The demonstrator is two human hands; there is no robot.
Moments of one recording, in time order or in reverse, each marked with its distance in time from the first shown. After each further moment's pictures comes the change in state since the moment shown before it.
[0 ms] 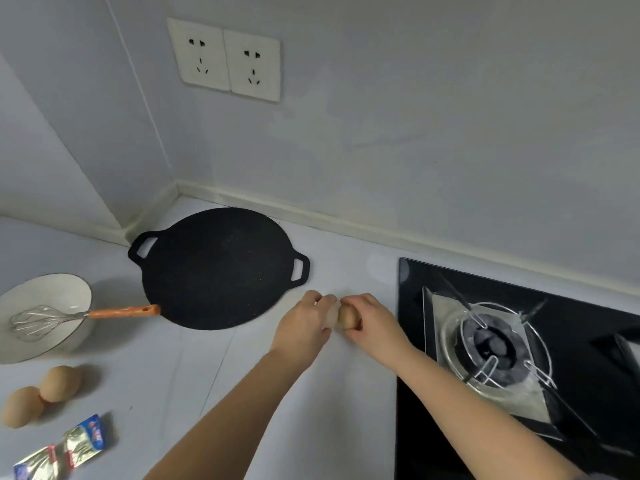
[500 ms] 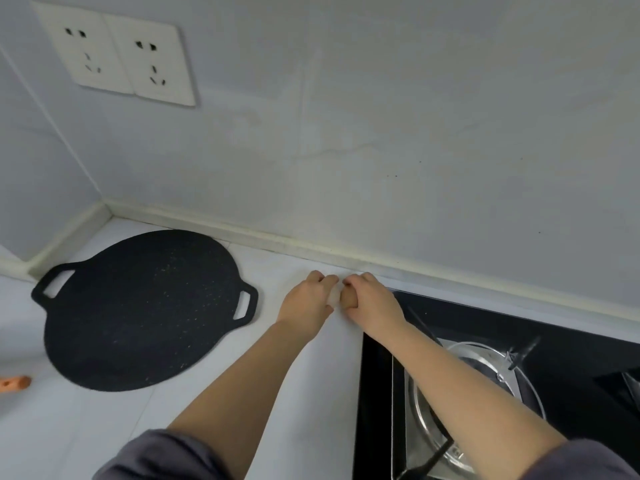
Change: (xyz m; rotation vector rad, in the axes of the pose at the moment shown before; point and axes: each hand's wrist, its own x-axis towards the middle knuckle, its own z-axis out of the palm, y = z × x) left_hand 0.158 0.049 0.042 0.033 -0.047 0.013; right_hand 0.099 0.084 -0.072 -0.190 0.093 0.067
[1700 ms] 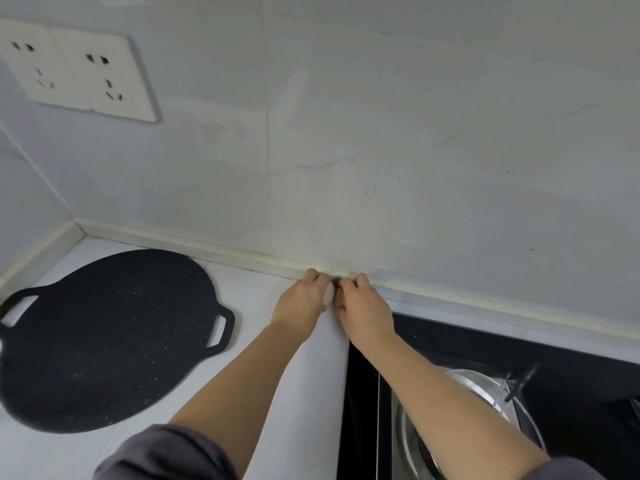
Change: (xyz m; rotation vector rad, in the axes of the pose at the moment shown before) left_hand 0.054 0.011 0.008 0.111 0.055 0.023; right_hand 0.029 0.017 -0.004 -0.133 0.113 0.042
